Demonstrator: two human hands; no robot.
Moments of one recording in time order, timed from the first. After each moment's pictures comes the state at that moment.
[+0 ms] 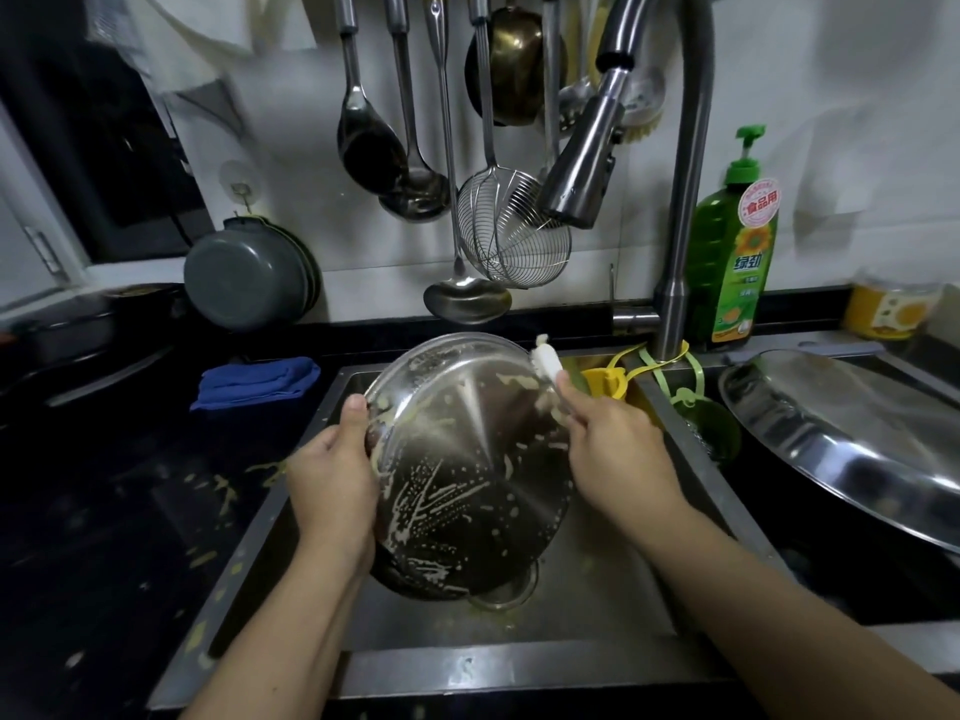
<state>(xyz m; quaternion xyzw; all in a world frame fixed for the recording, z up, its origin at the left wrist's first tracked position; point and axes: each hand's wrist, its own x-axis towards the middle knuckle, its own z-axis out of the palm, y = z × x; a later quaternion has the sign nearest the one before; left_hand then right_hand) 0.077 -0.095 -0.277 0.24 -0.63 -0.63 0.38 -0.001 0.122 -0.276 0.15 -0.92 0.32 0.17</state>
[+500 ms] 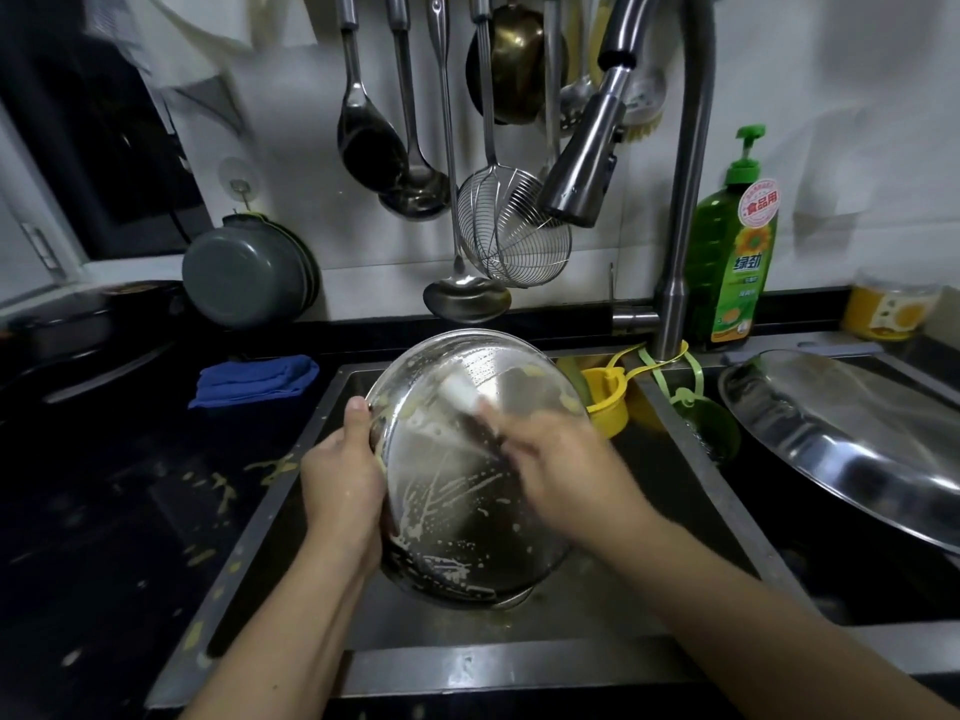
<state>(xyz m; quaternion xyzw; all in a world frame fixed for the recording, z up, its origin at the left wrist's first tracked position) 0.073 -0.091 -0.277 0.27 -0.62 -0.66 0.31 0.021 0.101 -0.277 0.33 -0.87 0.33 0.15</state>
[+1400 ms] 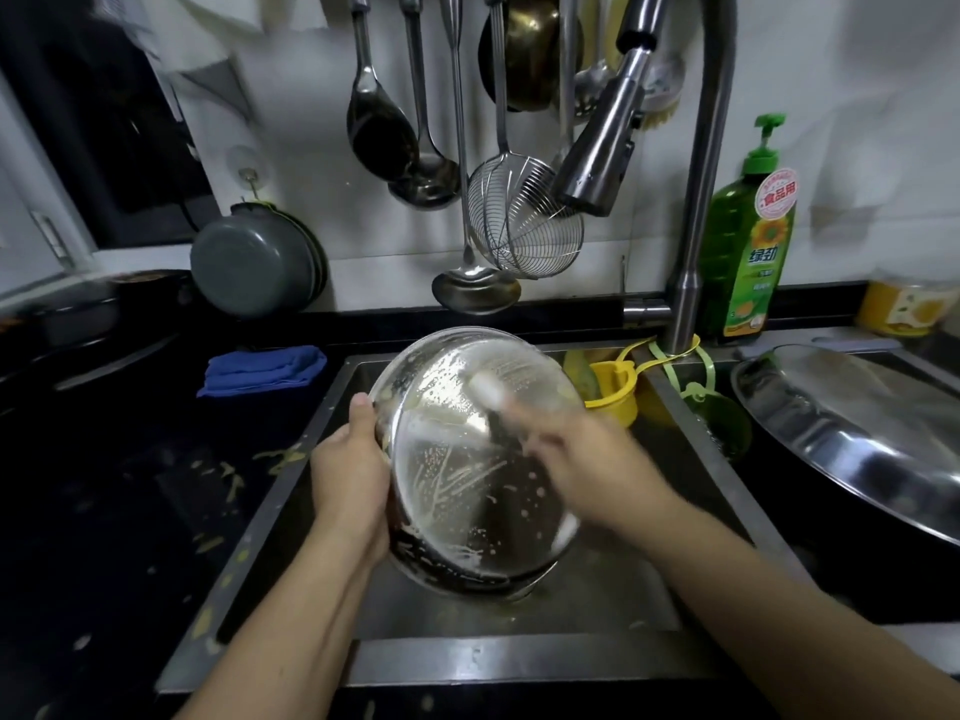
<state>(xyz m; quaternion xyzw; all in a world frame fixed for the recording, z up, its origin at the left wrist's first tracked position) 0.074 -0.093 -0.276 0.28 -0.61 -0.68 0.30 0.001 0.109 -0.284 0.30 -0.89 0.34 0.10</state>
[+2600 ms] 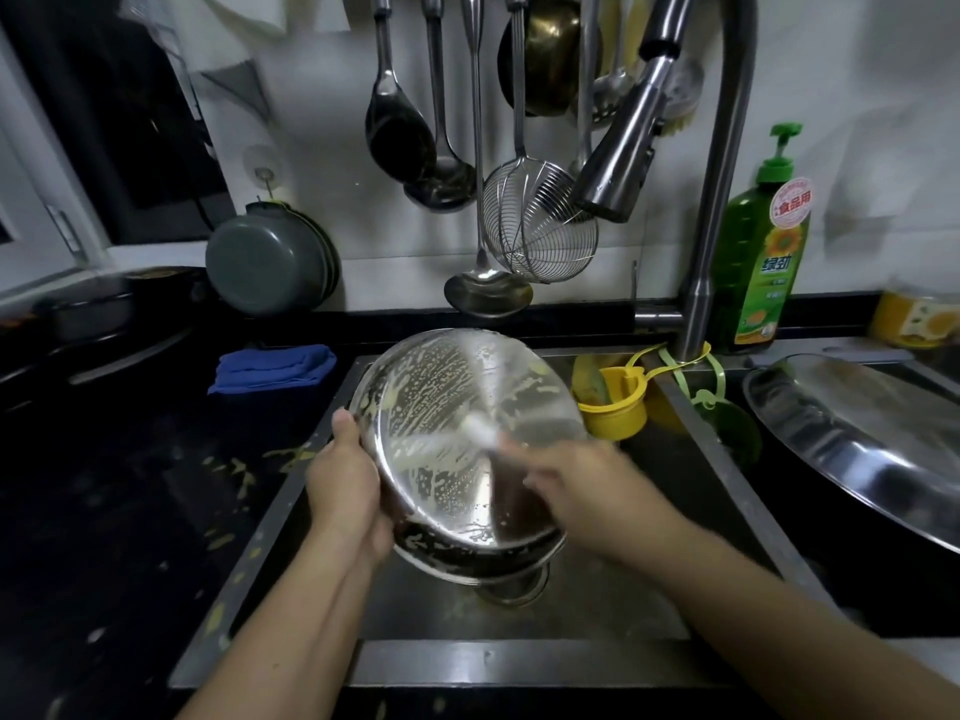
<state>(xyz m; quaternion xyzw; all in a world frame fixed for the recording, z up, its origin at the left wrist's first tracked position) 0.081 -0.097 -0.272 0.32 -0.46 -0.79 0.26 0.014 0.106 -0.288 0.32 -0.91 0.27 0.02</state>
